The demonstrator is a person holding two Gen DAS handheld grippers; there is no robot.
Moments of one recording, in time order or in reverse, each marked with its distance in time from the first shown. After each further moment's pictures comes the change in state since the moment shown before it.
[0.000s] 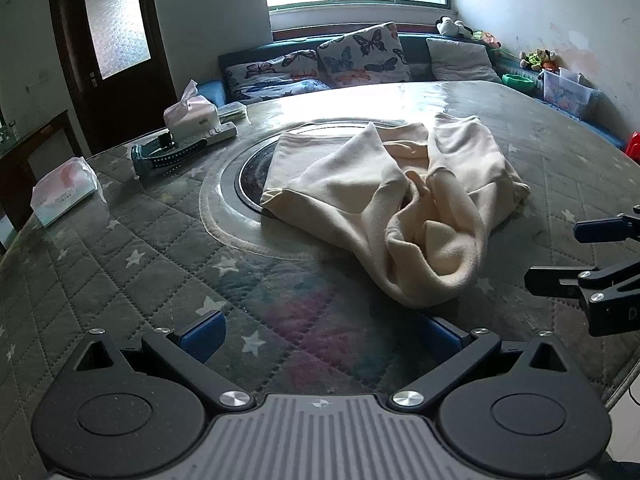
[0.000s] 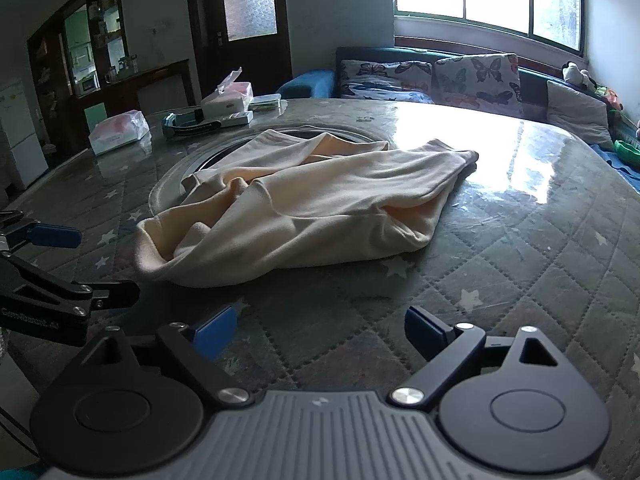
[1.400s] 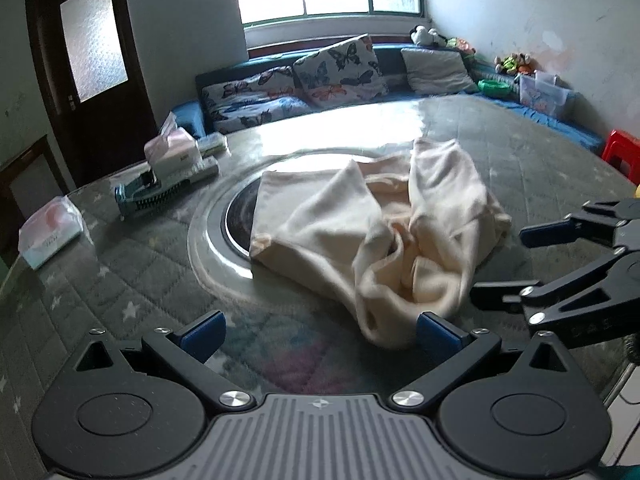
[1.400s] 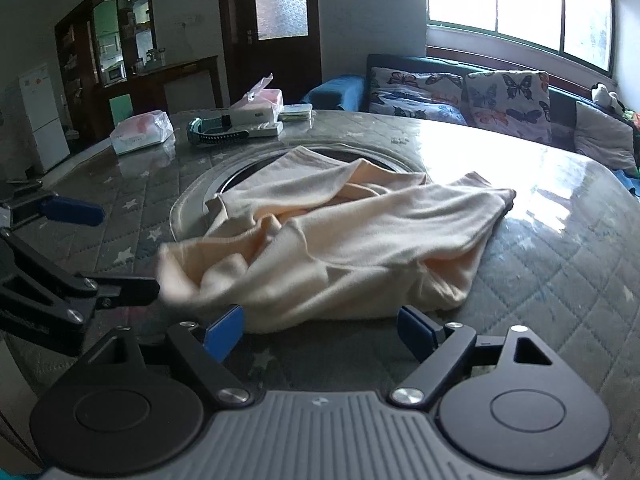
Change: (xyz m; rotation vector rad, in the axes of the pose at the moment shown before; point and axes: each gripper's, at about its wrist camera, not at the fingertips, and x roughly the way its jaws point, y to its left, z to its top) left arm -0.010 0.008 0.034 0.065 -0.056 -0.077; right arm 0.013 0.014 0.034 -0.077 -0.007 0.058
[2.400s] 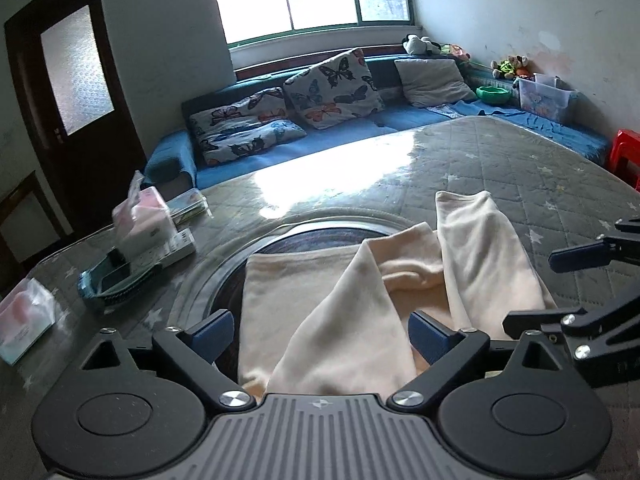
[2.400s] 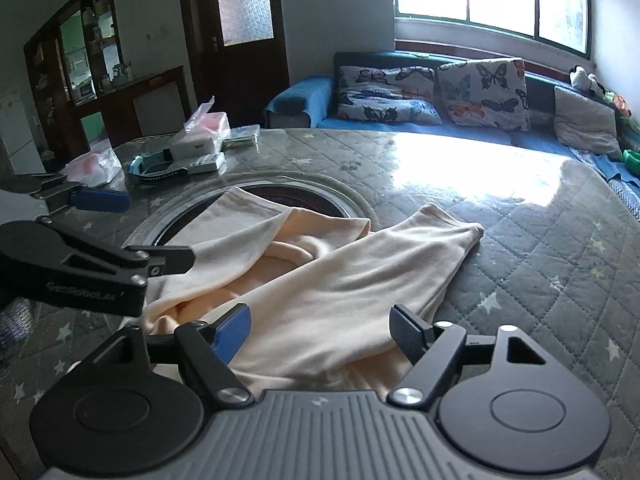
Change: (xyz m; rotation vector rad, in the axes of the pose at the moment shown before) left arm 0.095 -0.001 0.091 0.070 -0.036 0.012; right arm 0.044 -0.064 0.060 0.080 0.014 -0.046
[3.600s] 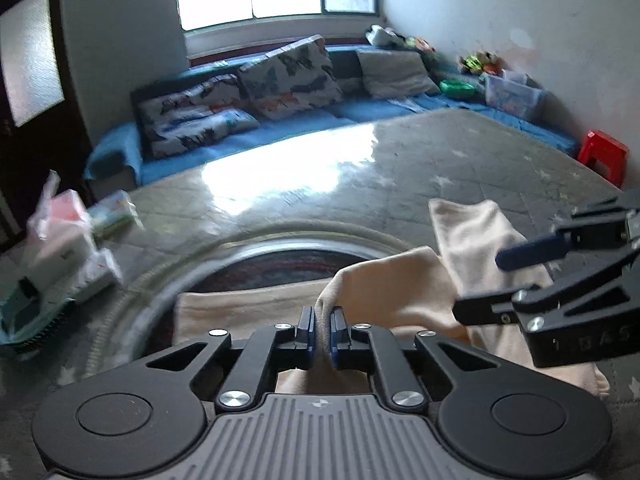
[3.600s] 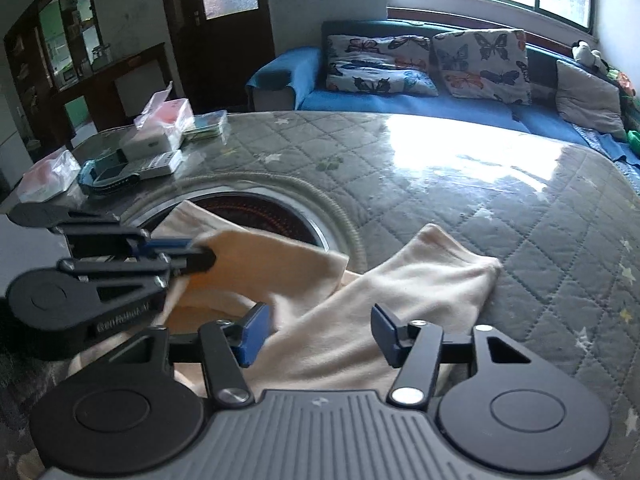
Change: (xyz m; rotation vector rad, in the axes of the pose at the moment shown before) left arm 0.082 0.008 0.027 -0.011 0.010 -0.137; right arm 0.076 -0.024 0.053 0.022 0.110 -0.009
